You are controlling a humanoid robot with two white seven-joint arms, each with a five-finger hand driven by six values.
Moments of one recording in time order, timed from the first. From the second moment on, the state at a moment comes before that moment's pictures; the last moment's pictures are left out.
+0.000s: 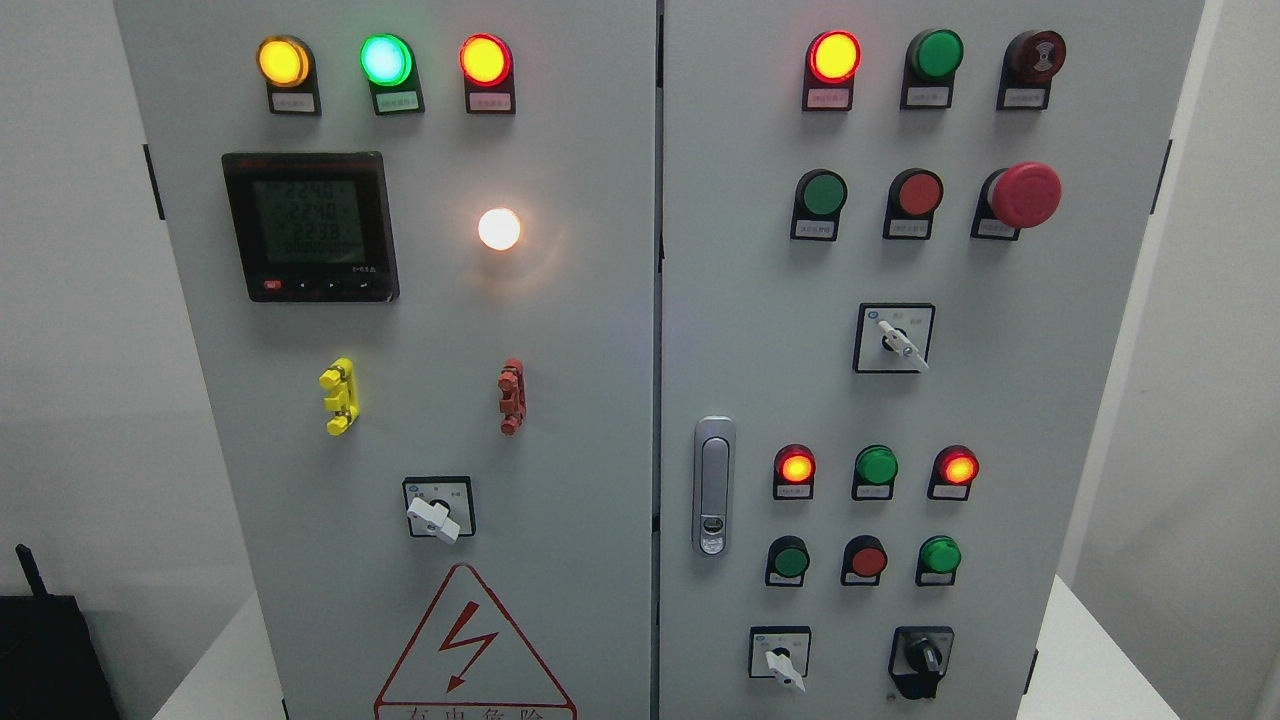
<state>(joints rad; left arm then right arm) 0.13 -0.06 0.04 -0.11 0.00 -0.04 -0.16 0.11 0.06 0.13 -0.15 0.00 0.09 0.28</state>
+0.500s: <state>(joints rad) 0.13 -0.06 0.04 -0.11 0.00 -0.04 -0.16 0.11 0.05 0.09 -0.13 0.00 0.09 0.32</state>
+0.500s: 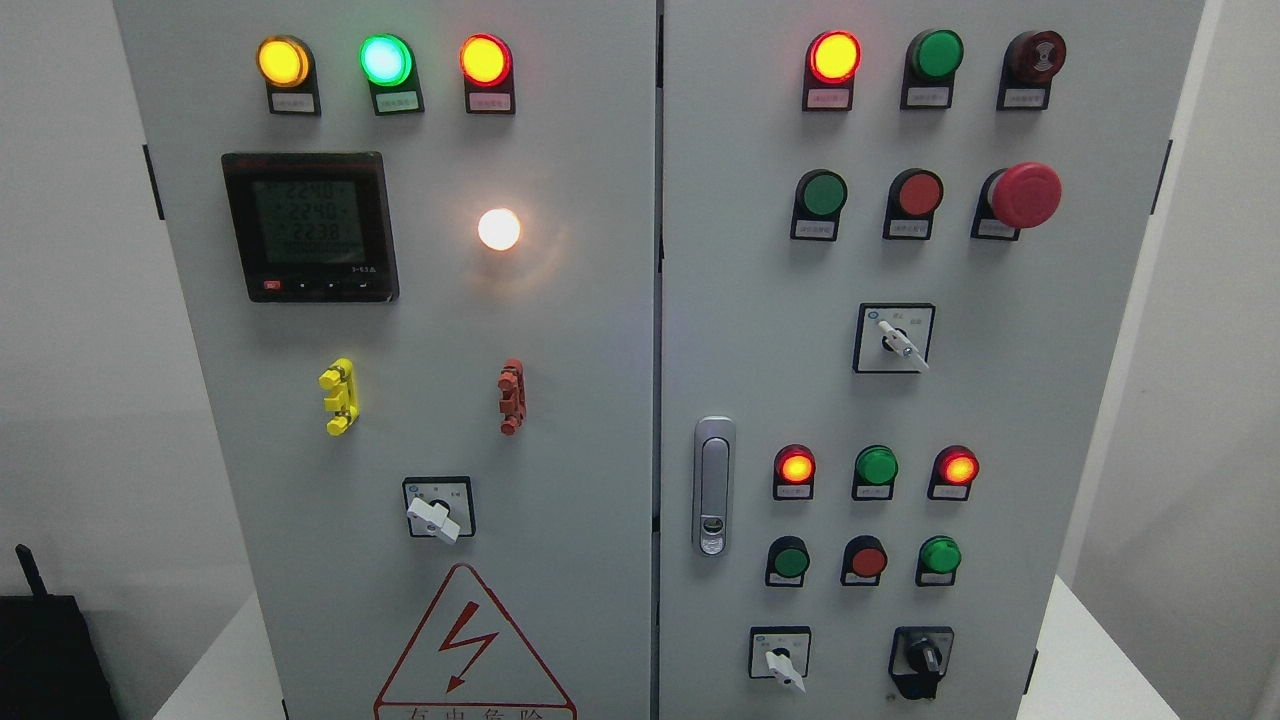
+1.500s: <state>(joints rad) 0.13 -0.06 0.04 -0.11 0.00 -0.03 -0.16 0.03 0.05 -0.04 -0.16 -0.02 -0.06 0.33</state>
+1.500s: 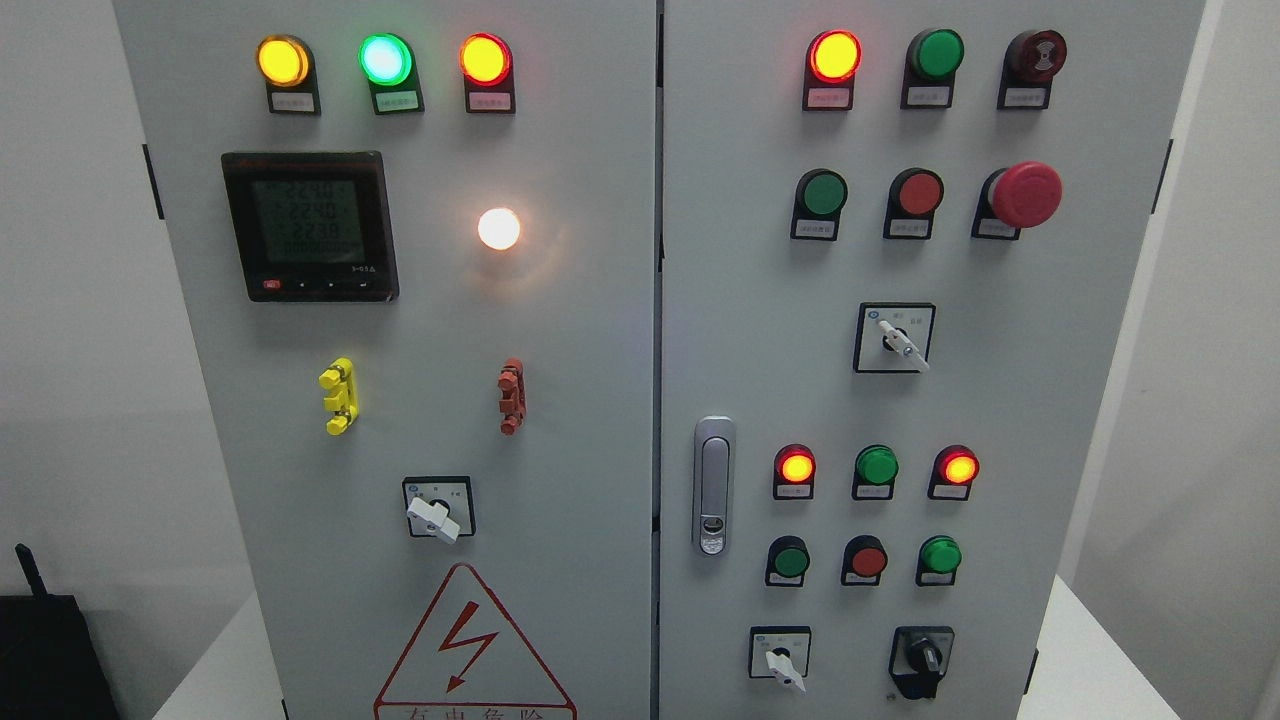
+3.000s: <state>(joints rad) 0.13 -0.06 0.04 -0.11 0.00 -0.04 -0.16 0.28 0.08 -0.13 -0.96 0.00 -0.30 0.26</state>
